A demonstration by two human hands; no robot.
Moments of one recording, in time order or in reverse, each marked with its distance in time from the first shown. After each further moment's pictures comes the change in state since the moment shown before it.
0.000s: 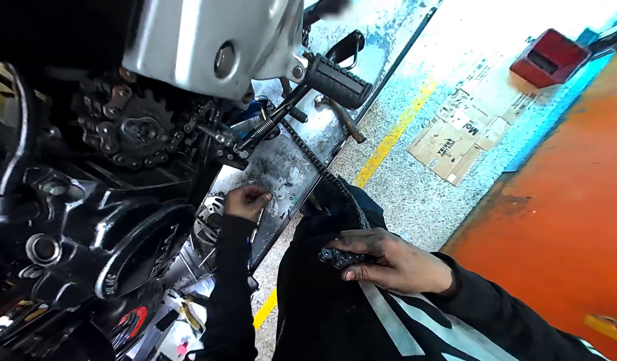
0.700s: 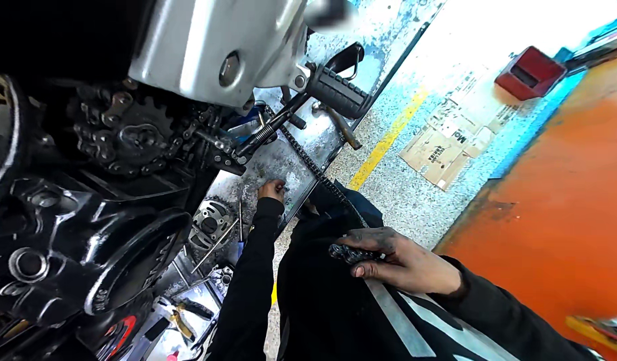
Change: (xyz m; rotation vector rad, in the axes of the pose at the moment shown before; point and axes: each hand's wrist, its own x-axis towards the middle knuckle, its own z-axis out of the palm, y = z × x) left_hand 0.107 -0.086 0.110 0.320 -0.054 -0.048; right_hand -0.004 0.002 -0.016 0.066 0.066 0.022
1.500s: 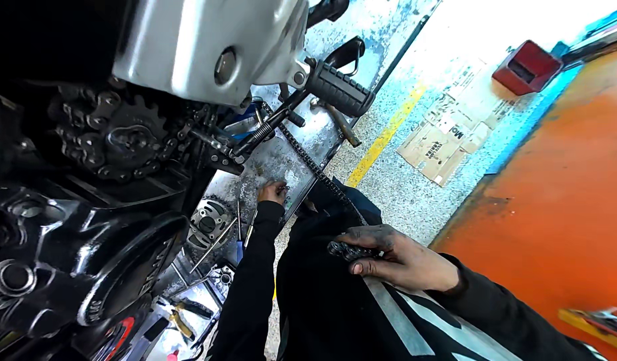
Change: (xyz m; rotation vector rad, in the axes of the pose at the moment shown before) left_hand -0.009 -0.006 0.009 -0.015 0.034 0.071; right_hand 0.005 0.002 0.000 -0.002 -0.006 0.030
